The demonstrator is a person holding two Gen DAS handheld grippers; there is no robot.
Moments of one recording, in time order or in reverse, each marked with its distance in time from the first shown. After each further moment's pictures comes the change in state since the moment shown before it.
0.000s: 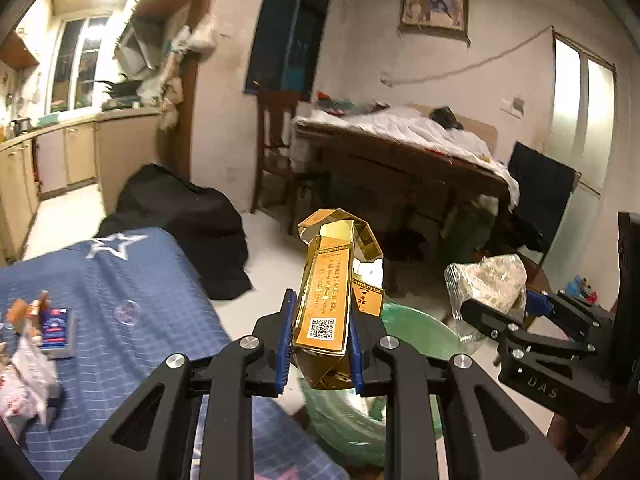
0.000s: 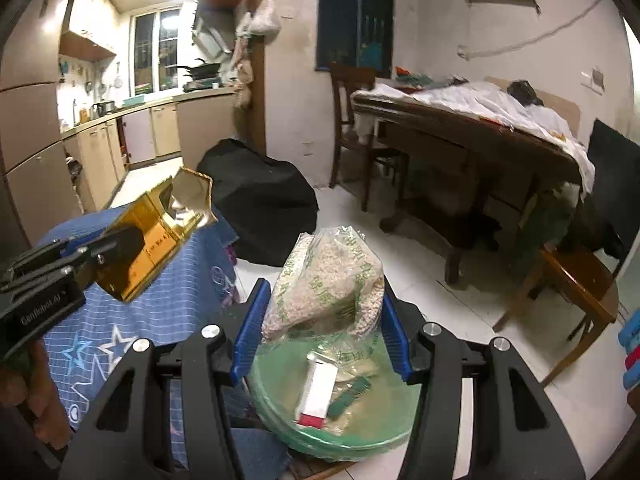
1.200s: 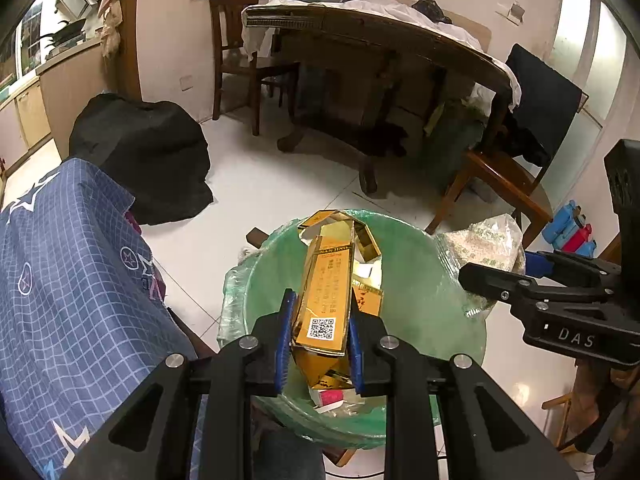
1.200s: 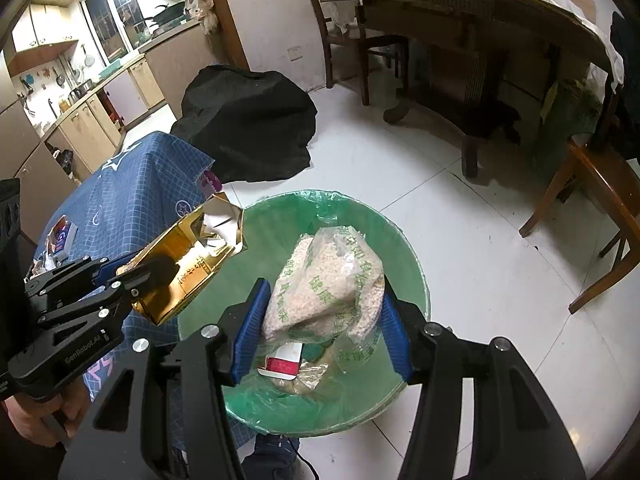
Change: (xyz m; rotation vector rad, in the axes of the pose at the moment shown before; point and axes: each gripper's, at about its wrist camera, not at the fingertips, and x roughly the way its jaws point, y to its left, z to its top) left arm 0.171 -0.050 -0.046 0.058 0.383 -0.061; right arm 0.087 -0.096 -0.024 0.152 0.372 0.120
